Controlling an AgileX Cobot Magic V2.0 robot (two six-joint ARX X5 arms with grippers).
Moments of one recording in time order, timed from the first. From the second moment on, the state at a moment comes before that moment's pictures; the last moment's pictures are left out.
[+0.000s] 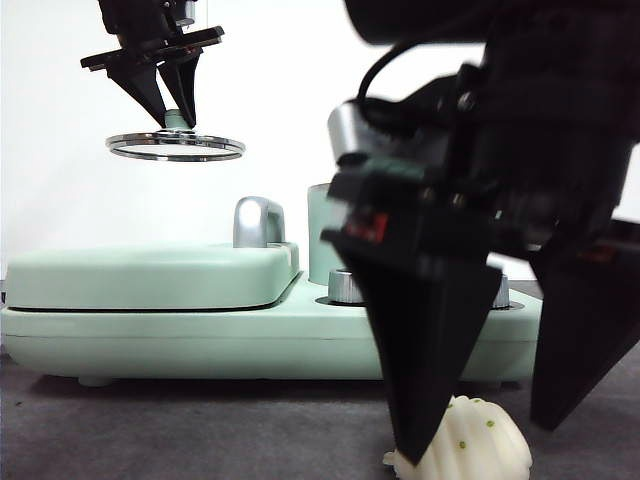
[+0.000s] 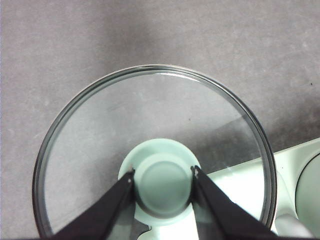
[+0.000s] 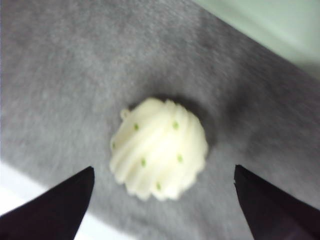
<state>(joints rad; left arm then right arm) -0.22 2.19 2.57 -1.30 0.09 0.04 1.00 1.45 0.83 -0.71 -0.01 0.53</state>
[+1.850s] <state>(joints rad) -0.23 2.19 2.57 -1.30 0.09 0.04 0.51 1.95 1.90 -1.27 -0.03 0.12</state>
